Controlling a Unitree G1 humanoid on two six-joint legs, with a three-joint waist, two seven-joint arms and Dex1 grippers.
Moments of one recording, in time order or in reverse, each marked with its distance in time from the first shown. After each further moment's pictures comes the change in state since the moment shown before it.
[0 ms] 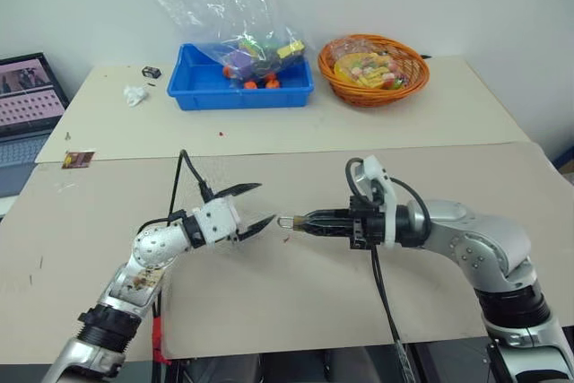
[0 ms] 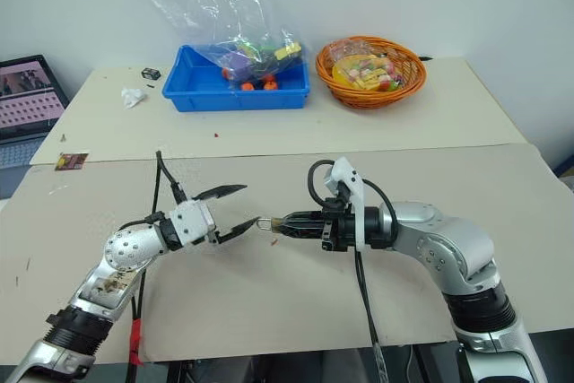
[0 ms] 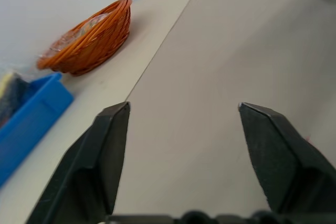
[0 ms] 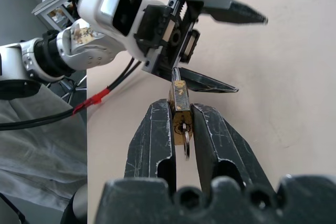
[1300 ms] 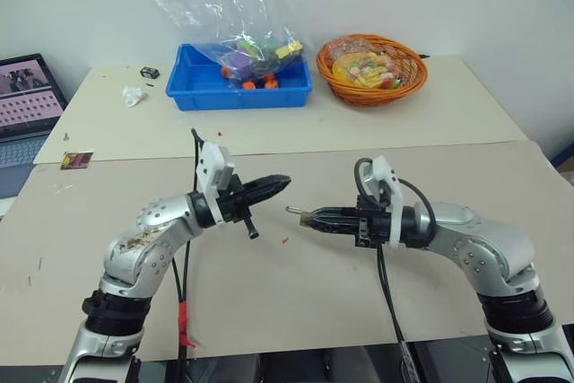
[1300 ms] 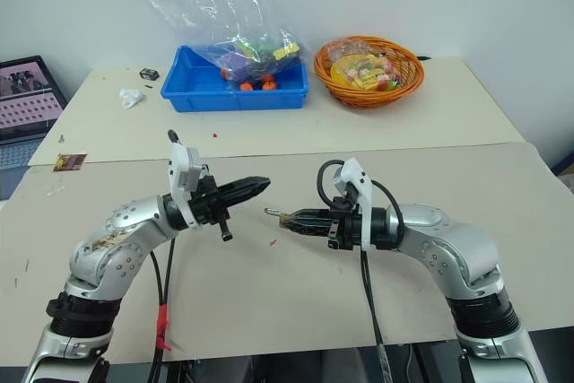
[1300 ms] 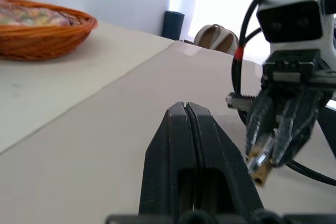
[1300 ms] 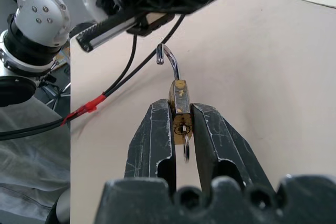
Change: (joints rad) left arm -0.148 -0.126 0.174 -0.133 -0.318 0.586 -0.025; right arm 0.044 -0.004 -0.019 0.014 -0.050 -0.054 0.016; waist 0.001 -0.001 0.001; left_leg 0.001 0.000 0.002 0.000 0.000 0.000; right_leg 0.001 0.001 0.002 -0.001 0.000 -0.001
